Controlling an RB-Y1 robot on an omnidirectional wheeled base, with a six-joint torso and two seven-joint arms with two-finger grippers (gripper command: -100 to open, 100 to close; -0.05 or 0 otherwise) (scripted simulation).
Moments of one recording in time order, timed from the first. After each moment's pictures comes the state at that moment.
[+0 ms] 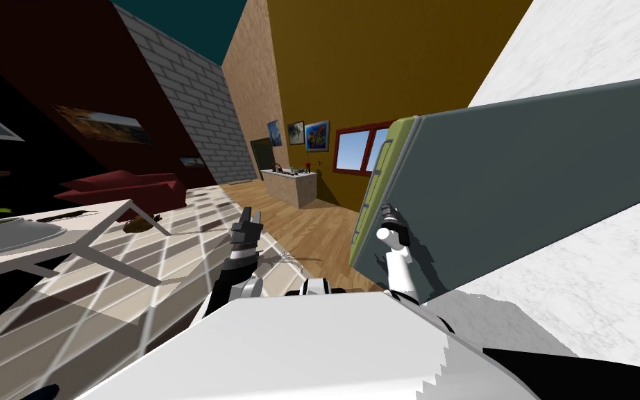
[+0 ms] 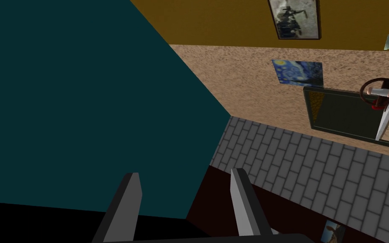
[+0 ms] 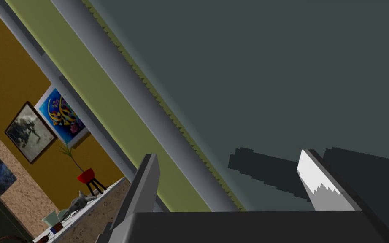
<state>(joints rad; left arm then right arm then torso) 0.49 0.01 -0.05 -2.23 0.00 -0.50 -0.04 -0.26 -0.15 -0.55 -1.45 -0.55 -0.13 -1.63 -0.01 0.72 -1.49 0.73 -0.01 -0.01</state>
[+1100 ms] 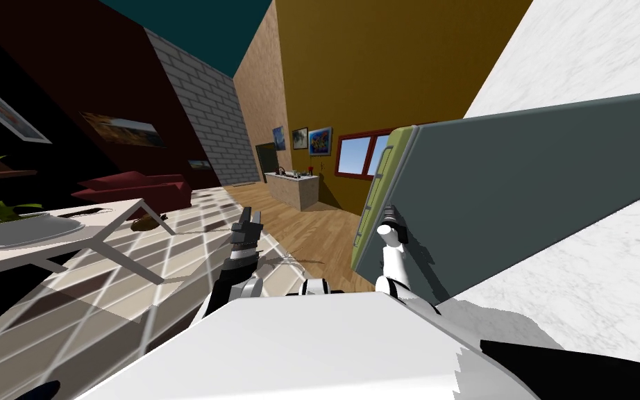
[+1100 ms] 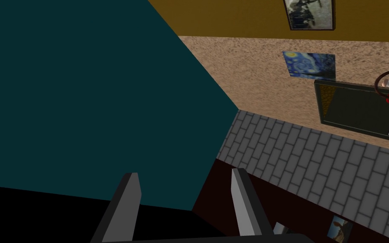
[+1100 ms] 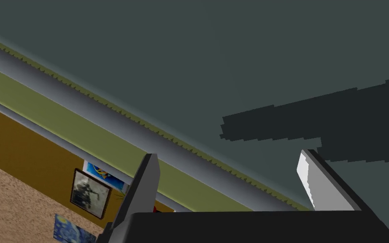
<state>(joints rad) 0.49 0.01 -0.05 -2.23 0.00 -0.50 -0.04 -0.38 -0.13 -0.68 -1.30 -0.67 -0.10 -1.86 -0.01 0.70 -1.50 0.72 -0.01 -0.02</state>
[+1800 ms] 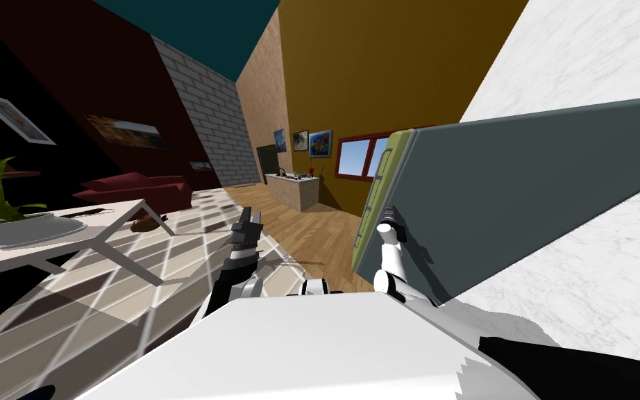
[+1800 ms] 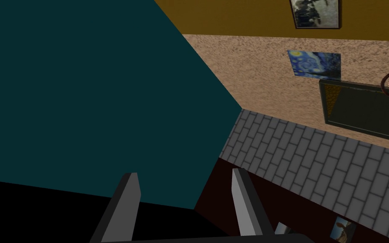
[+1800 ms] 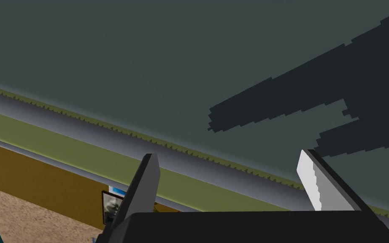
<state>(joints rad) 0.49 0.01 -0.05 -2.23 0.00 -0.50 -0.04 -0.44 -0.14 -0.73 -1.21 -0.73 -0.10 -1.97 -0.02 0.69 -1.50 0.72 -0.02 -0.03</state>
